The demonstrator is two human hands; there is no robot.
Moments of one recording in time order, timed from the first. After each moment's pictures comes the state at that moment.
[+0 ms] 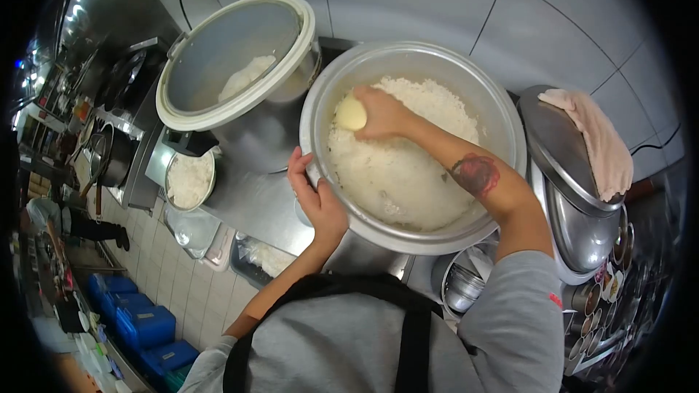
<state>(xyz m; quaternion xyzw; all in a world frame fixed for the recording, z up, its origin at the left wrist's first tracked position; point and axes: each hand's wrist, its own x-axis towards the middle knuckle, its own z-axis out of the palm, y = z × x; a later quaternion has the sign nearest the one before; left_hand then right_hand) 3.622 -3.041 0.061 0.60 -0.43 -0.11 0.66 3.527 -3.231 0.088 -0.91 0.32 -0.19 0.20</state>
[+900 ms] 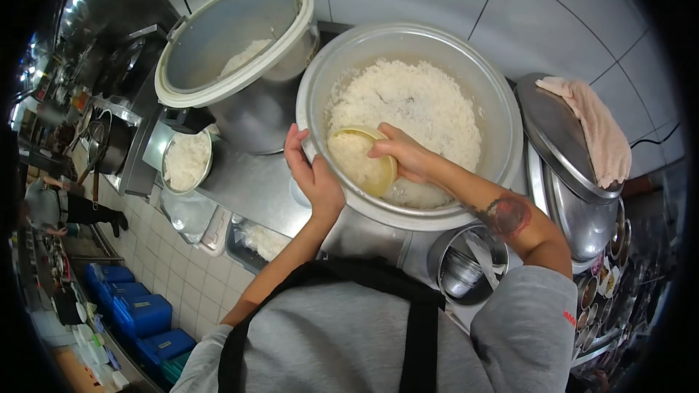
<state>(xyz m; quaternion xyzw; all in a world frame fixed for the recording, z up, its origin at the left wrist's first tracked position) 3.615 -3.043 0.053 0.56 -0.39 -0.09 0.72 3.471 -3.133 0.086 -0.48 0.36 -0.13 0.79</state>
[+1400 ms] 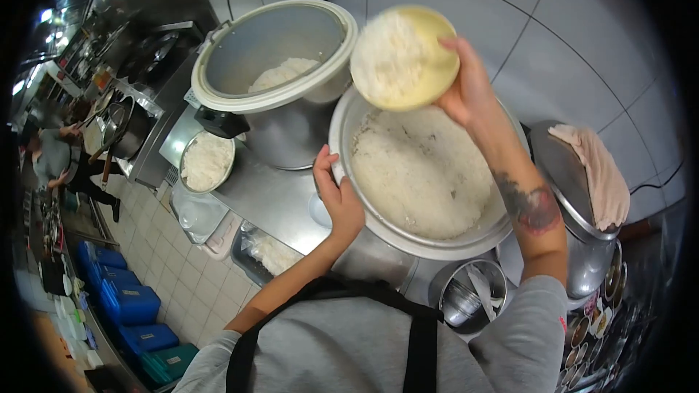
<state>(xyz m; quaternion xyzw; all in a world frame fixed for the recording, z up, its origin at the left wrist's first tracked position) 3.619 -3.043 0.055 0.55 -0.39 -0.11 0.73 3.506 -3.189 0.239 -0.41 0.25 -0.42 0.77</state>
